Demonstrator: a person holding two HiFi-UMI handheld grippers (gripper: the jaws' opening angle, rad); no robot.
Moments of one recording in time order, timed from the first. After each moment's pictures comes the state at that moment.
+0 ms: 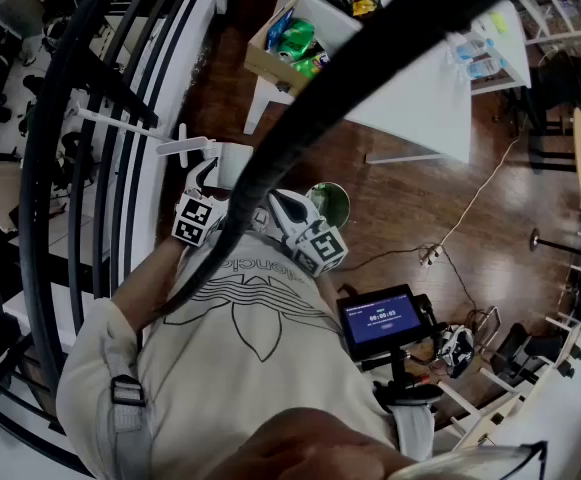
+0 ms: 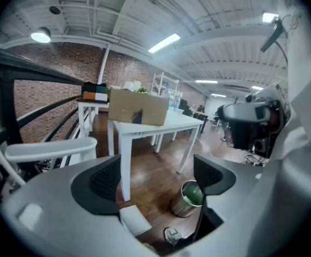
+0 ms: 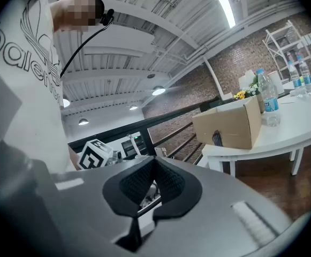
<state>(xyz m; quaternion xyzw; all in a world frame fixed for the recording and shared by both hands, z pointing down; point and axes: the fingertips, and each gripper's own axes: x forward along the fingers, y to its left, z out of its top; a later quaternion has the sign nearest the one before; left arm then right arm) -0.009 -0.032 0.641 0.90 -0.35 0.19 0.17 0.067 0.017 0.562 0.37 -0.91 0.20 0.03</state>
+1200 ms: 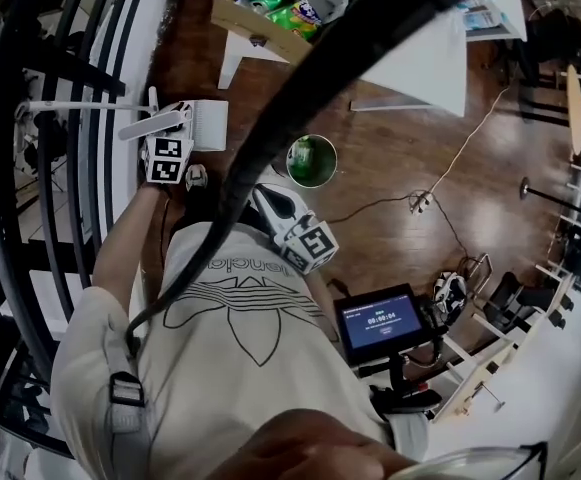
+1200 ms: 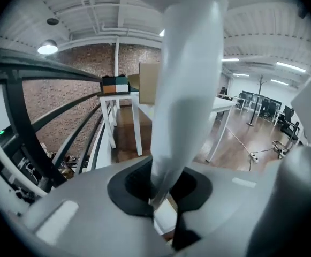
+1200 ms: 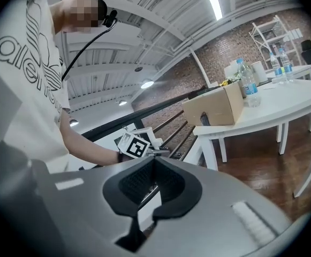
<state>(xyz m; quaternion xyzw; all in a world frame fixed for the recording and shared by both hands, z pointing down) -0.069 -0.139 0.690 0.84 -0.44 0.27 0.16 0.062 0.051 0.568 0.41 -0.87 0.26 0.06</state>
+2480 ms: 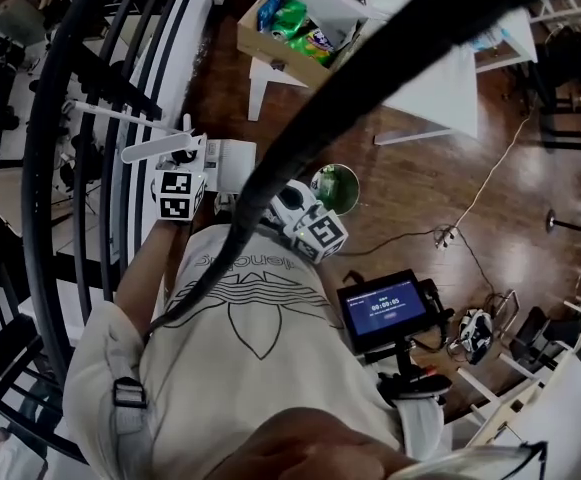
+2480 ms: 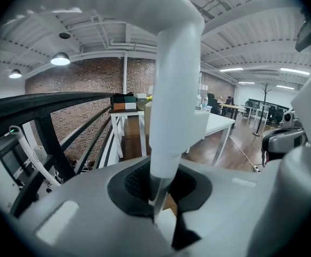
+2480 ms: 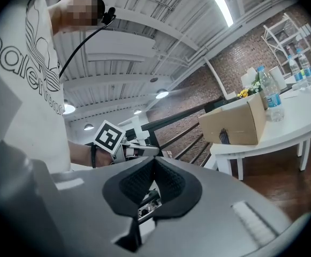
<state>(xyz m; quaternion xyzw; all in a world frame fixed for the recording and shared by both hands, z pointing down) -0.102 -0.099 0.572 0.83 -0.48 0.22 0.14 0.026 0.015 0.540 0.35 -0.91 0.21 0.00</state>
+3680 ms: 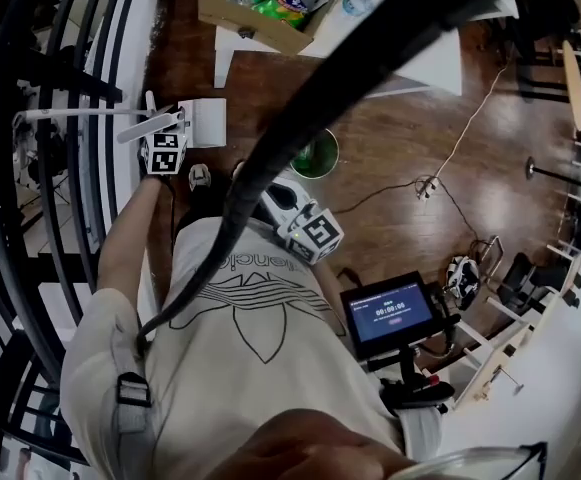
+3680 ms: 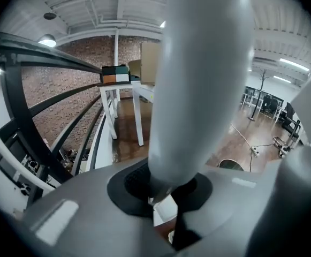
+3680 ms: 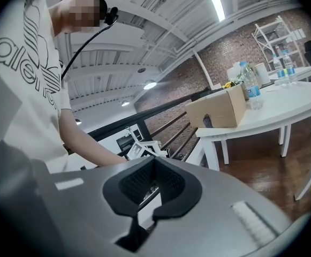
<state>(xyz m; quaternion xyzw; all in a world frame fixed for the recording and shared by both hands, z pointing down) -0.094 -0.118 0.706 0.83 -0.44 0.31 0.16 0.047 0.079 0.532 0.40 -0.88 0.24 0.05</state>
